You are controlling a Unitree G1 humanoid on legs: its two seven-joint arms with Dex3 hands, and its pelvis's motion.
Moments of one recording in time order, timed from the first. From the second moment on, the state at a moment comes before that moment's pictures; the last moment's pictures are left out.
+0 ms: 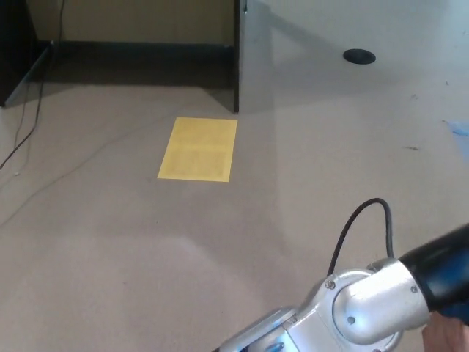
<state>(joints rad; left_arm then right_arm) -0.73 -0.09 -0.81 -0.14 -0.02 0.33 -0.15 -0.16 -0.48 0.15 1.10 -0.31 -0.52 -0.06</state>
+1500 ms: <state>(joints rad) -0.18 0.38 0.16 -0.13 -0.13 0.26 -0.40 -0.16 -0.48 0.12 1.12 -0.29 -0.49 -0.01</state>
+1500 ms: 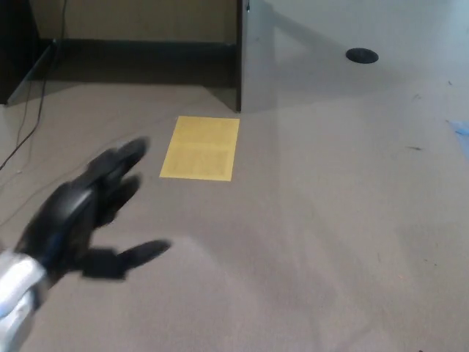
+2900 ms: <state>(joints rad) -0.02 0.43 0.32 1.04 -0.12 -0.38 -0.35 -0.12 -0.48 0.13 1.13 -0.29 -0.49 -0.02</state>
